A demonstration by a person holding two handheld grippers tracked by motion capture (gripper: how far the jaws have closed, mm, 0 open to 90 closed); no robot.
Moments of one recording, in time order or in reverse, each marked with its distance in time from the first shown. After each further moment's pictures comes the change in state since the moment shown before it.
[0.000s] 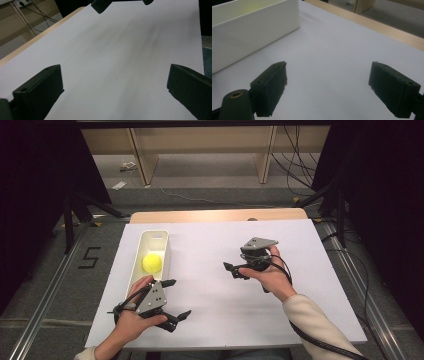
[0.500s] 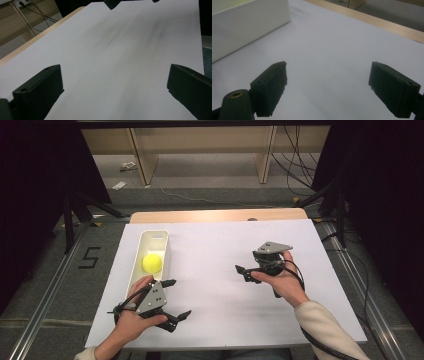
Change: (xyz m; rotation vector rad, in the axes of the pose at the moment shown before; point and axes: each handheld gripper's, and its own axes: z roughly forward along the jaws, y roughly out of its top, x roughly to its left) left arm 0.000 0.000 0.000 0.001 0.000 0.001; right arm -0.014 -0.021 -0.023 0.006 -0.039 0.034
